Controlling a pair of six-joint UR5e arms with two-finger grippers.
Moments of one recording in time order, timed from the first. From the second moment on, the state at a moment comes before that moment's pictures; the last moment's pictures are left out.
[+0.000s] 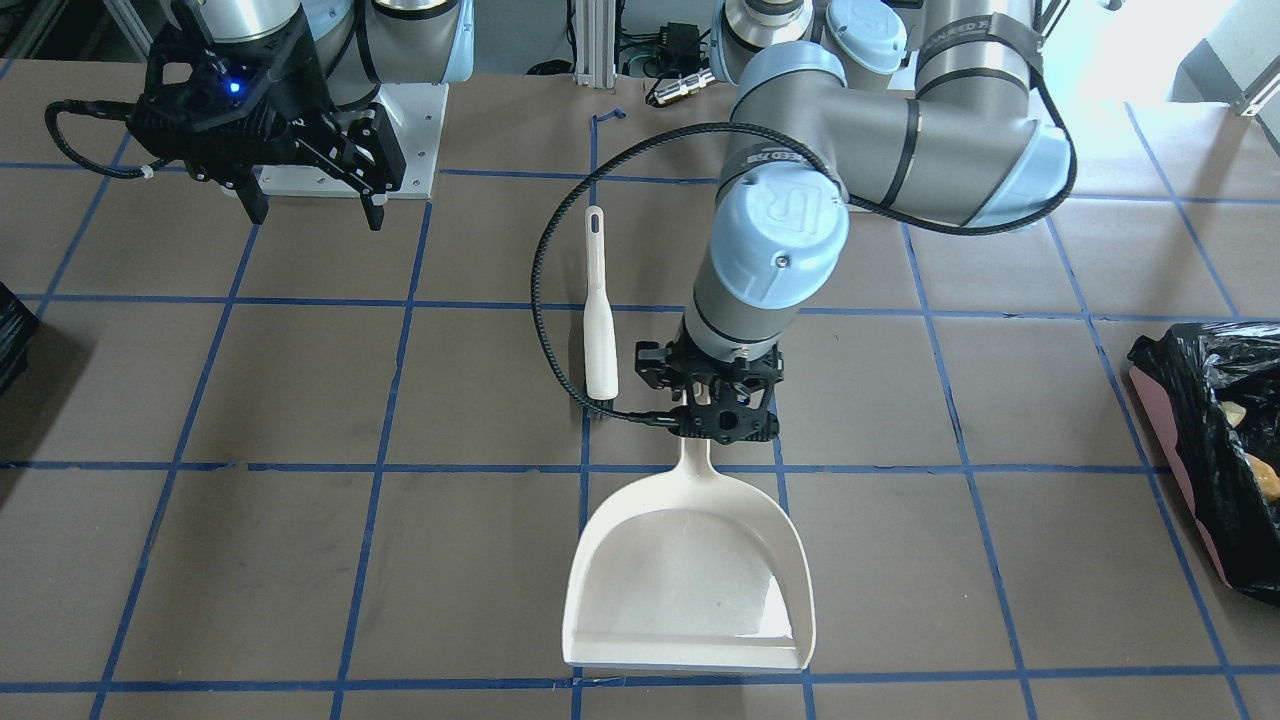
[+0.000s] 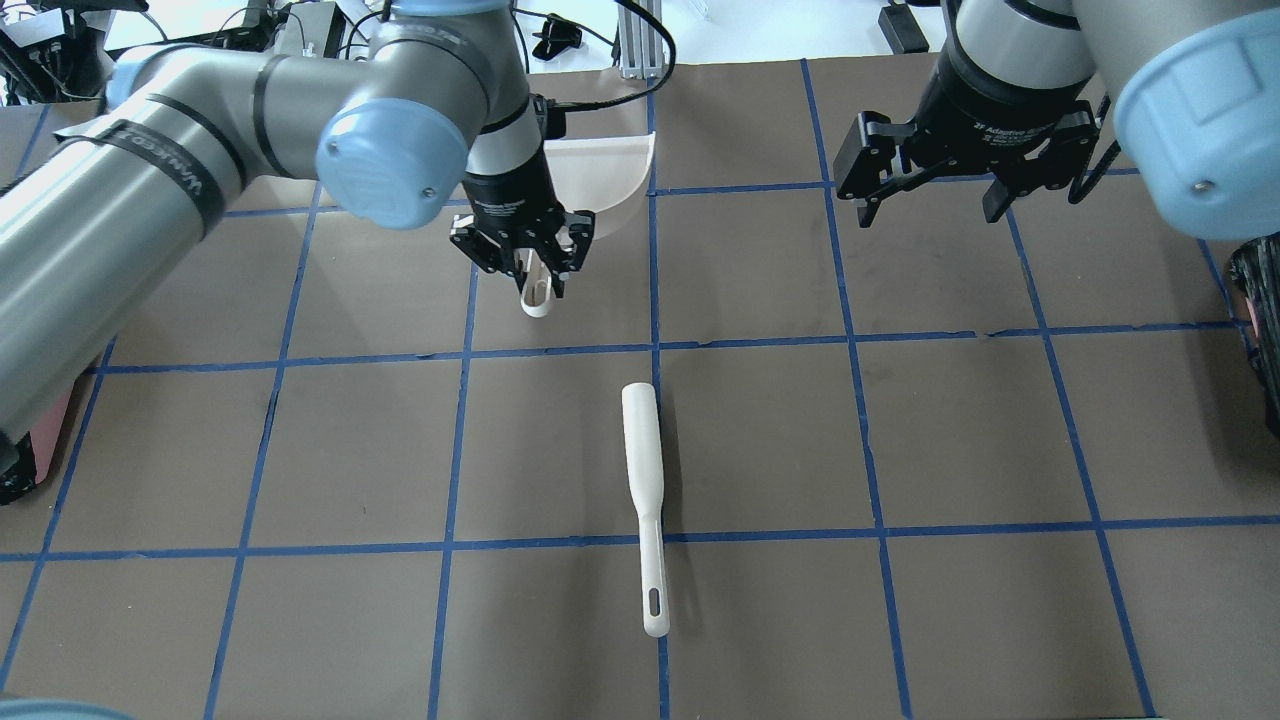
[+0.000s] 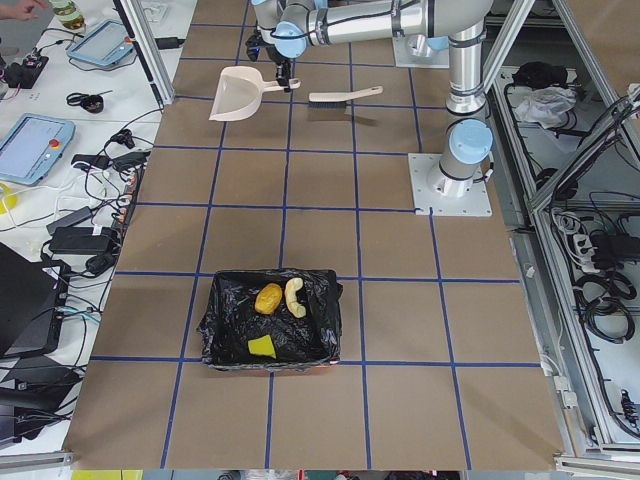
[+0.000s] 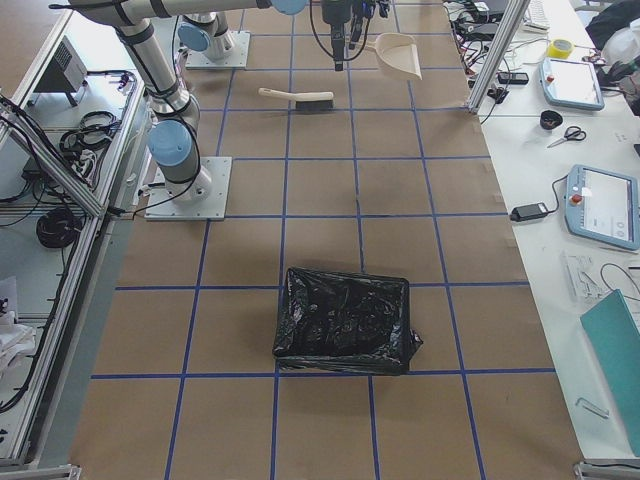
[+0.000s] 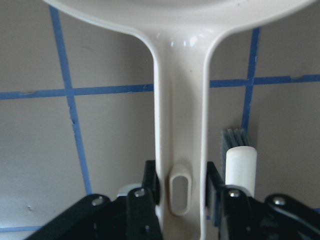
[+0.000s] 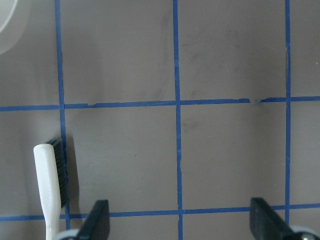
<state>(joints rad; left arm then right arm) -1.81 -1.93 -1.50 -1.44 1.50 -0.19 1.65 -1.63 1.57 -1.61 -1.60 0.10</state>
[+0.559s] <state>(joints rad) -1.95 -2.01 -1.50 -1.39 1.47 -0.30 1.65 -1.64 1.58 -1.61 -1.60 0.10</state>
